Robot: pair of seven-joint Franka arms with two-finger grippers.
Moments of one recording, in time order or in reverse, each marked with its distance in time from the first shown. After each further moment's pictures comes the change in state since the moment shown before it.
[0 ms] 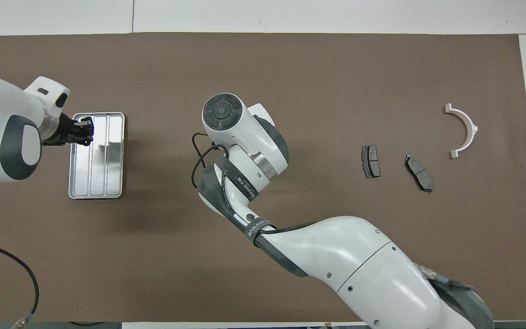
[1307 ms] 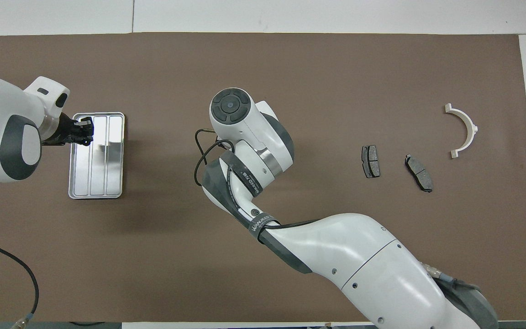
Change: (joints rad) left arm 0.000 0.000 0.000 0.001 0.000 0.000 -0.001; right arm 0.006 -0.003 0.001 -0.007 0.029 0.007 -0.005
